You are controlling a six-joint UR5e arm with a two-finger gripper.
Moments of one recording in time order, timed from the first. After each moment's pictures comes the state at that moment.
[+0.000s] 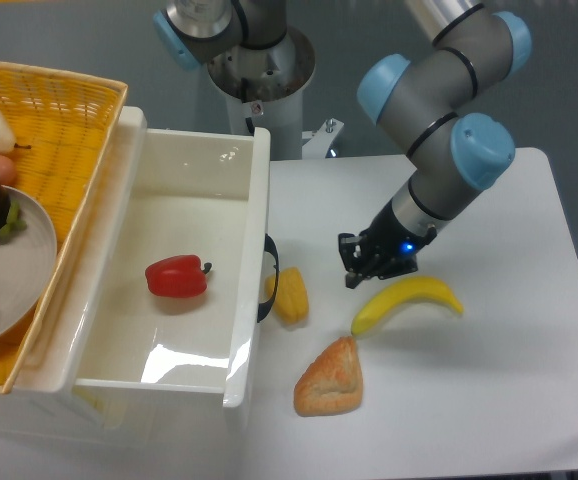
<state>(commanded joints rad) 2.67 -1.91 -1.58 -1.44 1.08 0.73</state>
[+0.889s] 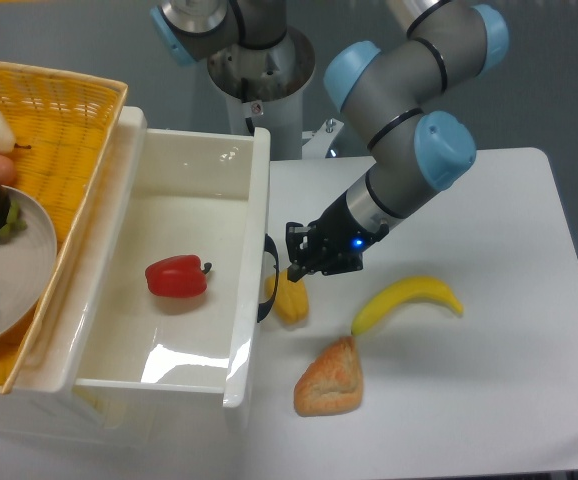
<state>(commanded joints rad) 2.60 -1.89 -1.58 -1.48 0.99 0.73</state>
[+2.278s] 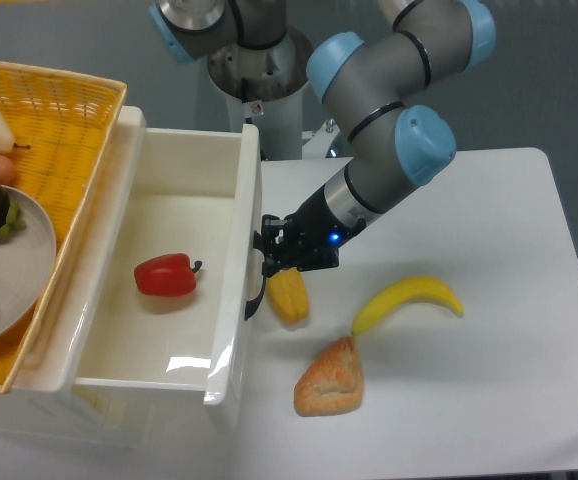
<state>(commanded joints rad) 2.56 -1.86 -1.59 -1.51 0.95 0.70</state>
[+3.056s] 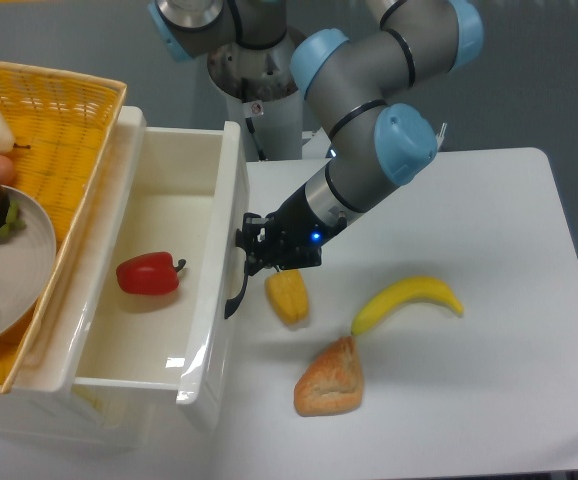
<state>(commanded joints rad) 2.52 -1.85 -1.59 -1.51 0.95 0.67</state>
